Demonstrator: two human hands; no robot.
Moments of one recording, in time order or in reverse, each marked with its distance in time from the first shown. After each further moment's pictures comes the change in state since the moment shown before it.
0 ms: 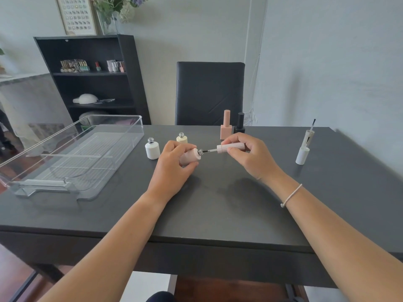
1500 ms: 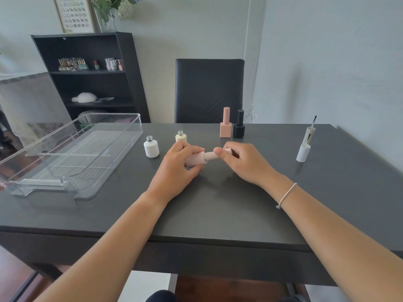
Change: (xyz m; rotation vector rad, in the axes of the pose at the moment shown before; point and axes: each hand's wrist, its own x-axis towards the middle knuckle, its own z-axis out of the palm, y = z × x) left_hand -0.003 0.006 0.001 0.057 -0.107 0.142; right_hand 0.000 0.013 0.009 -0.283 -0.141 -0.037
